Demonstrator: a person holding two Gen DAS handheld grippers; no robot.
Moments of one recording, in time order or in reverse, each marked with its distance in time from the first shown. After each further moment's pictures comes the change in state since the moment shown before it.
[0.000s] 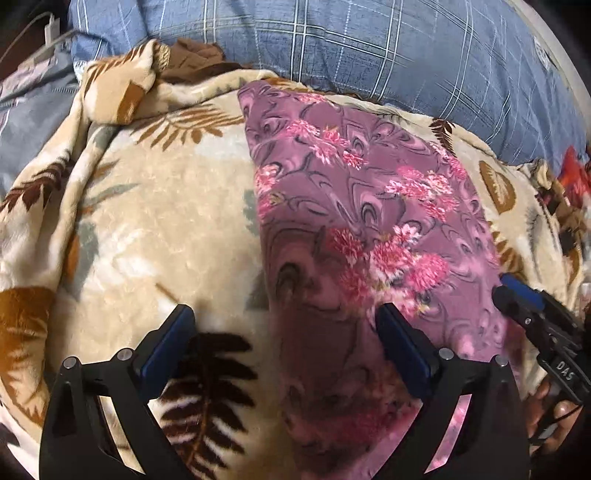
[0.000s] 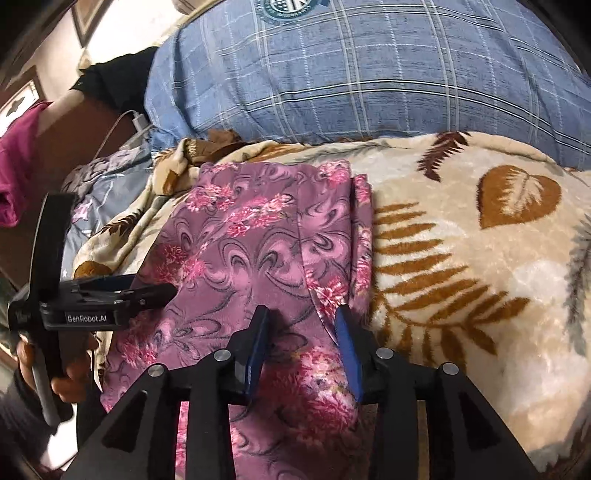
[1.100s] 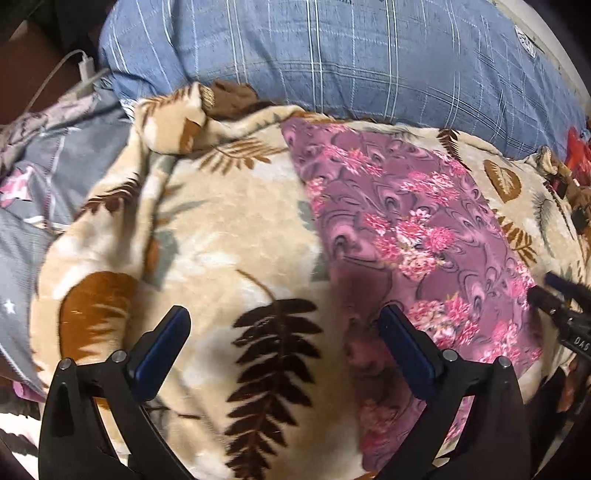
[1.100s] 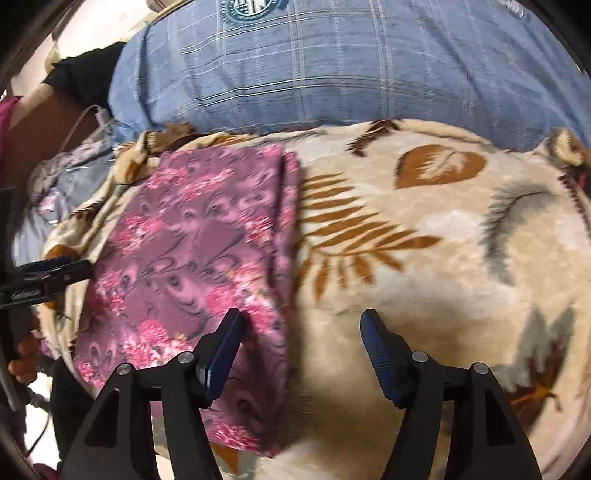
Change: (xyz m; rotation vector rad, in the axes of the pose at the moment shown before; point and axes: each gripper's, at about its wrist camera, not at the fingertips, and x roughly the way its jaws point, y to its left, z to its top) left arm -0.051 0.014 -0.031 0.086 -0.135 0.142; right arm -0.039 -0.009 -0.035 0.006 0.010 -0.252
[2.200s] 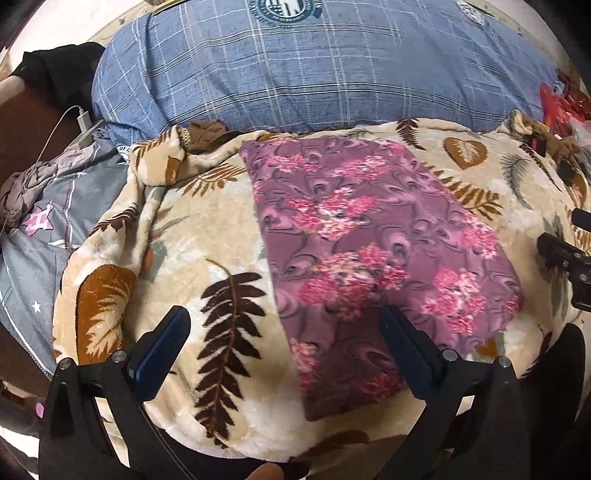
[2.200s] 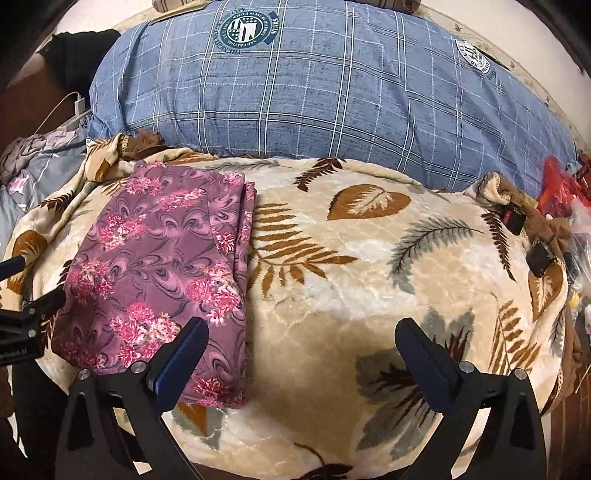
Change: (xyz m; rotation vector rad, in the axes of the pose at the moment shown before) left arm -0.046 -0.061 -0.040 0.140 -0.106 0.054; right arm -0.061 0.012 -0.013 -0.057 -0.086 -0.222
